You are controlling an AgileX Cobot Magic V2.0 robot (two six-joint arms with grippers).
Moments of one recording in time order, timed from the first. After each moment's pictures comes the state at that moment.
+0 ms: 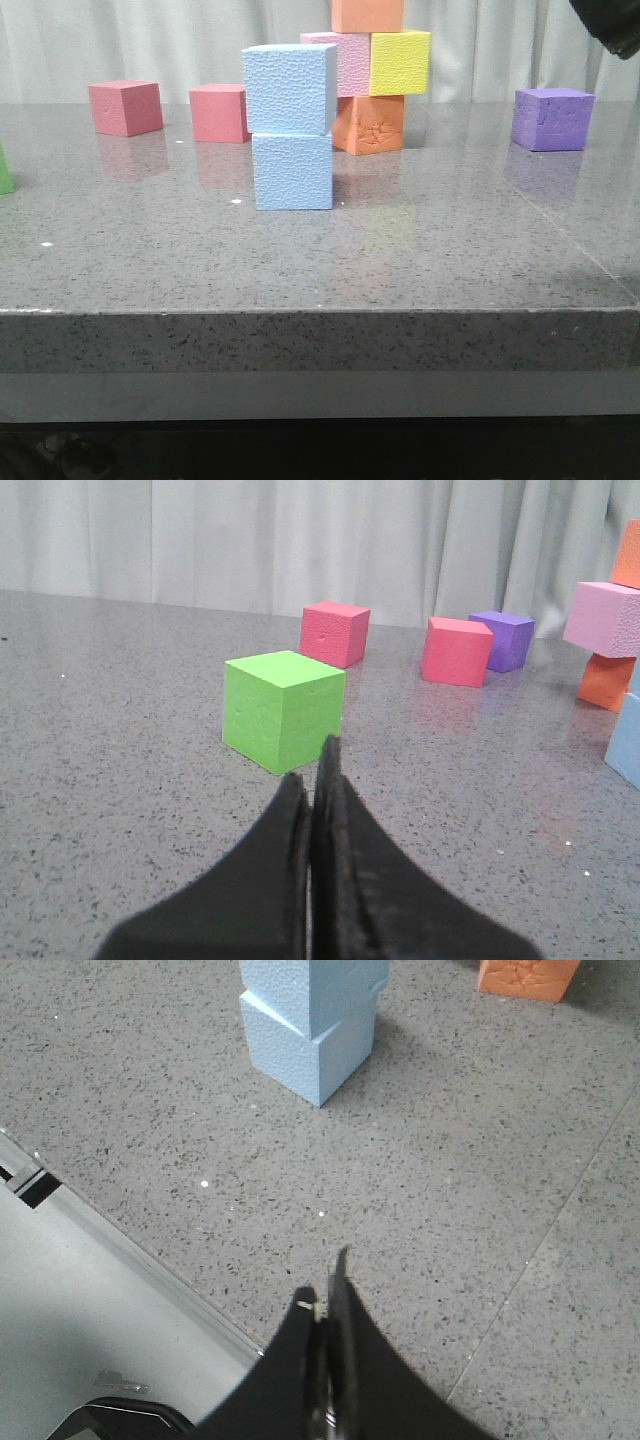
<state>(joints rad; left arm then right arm) -0.08 -0.01 0.01 0.01 0.06 -0.08 0.54 0.92 -0.84 0.13 0.64 -0.10</state>
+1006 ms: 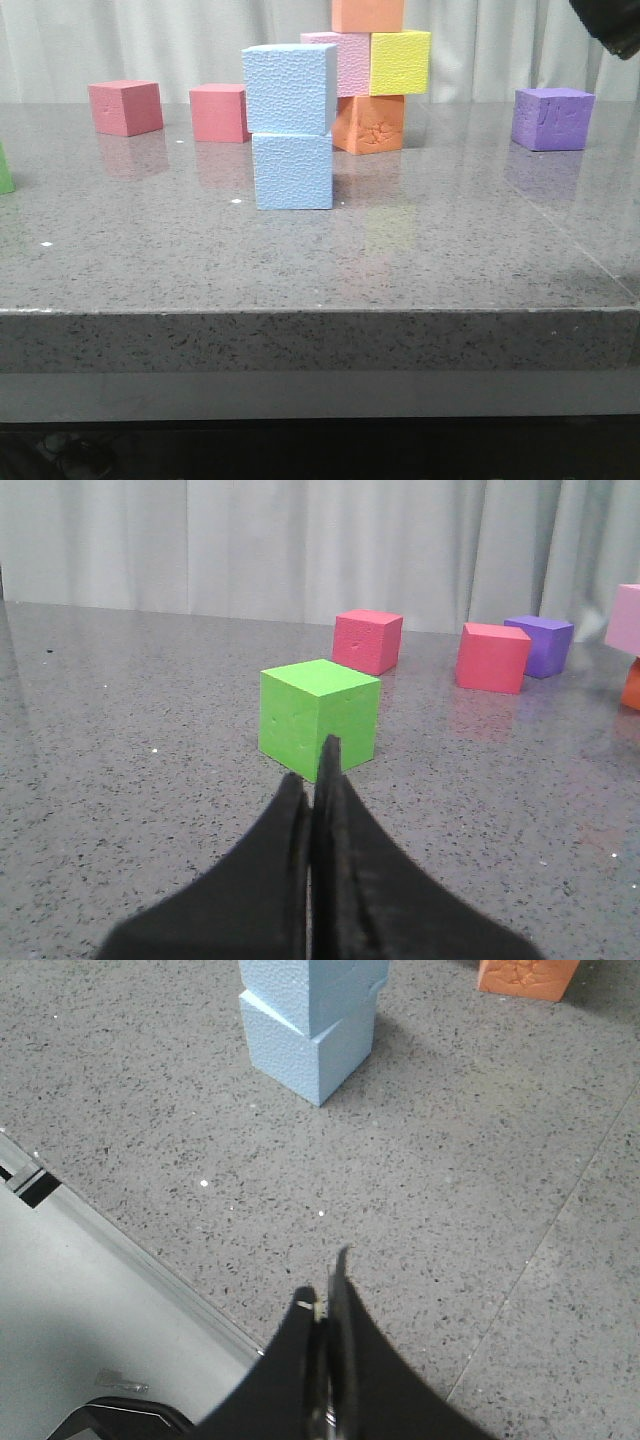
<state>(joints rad) -0.02 -0.01 0.01 0.02 0.06 -0.07 0.54 0.92 -0.84 0.13 0.64 -0.10</state>
